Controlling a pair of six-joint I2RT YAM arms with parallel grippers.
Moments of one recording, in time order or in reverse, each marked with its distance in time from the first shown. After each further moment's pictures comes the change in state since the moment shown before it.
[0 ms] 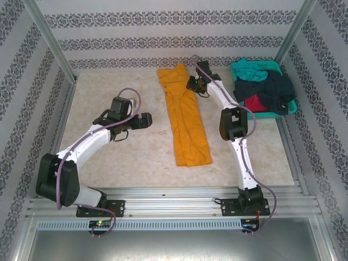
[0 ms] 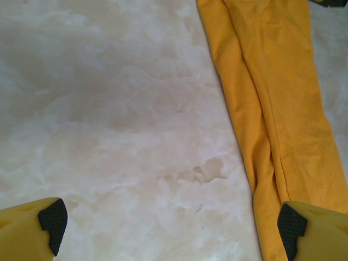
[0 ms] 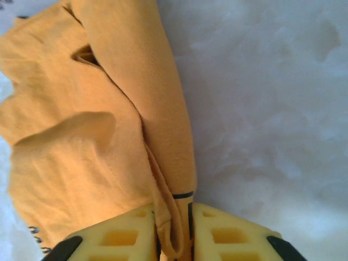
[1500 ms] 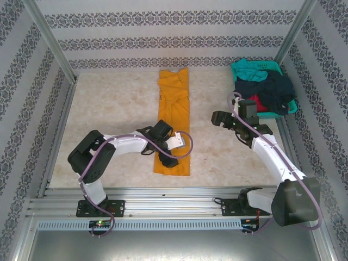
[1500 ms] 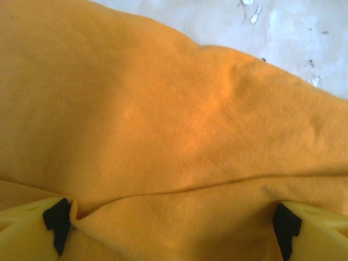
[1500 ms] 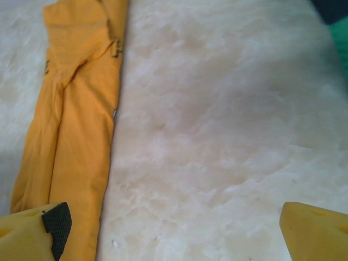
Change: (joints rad) left arm -0.393 0.336 -0.012 0.075 0.169 0.832; right arm -0.088 -1.473 -1.648 0.303 0.041 -0.240
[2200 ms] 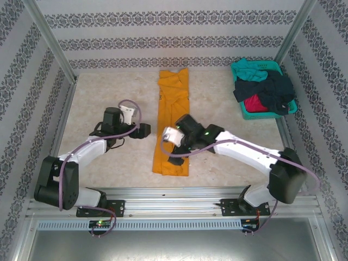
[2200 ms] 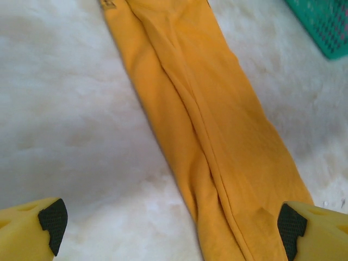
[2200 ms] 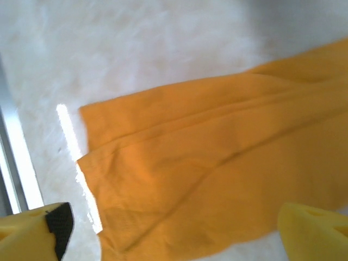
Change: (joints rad) left arm 0.534 -0.422 -0.272 0.284 0.137 -0.586; right arm 0.719 0.288 0.246 -0.269 -0.021 -0.652
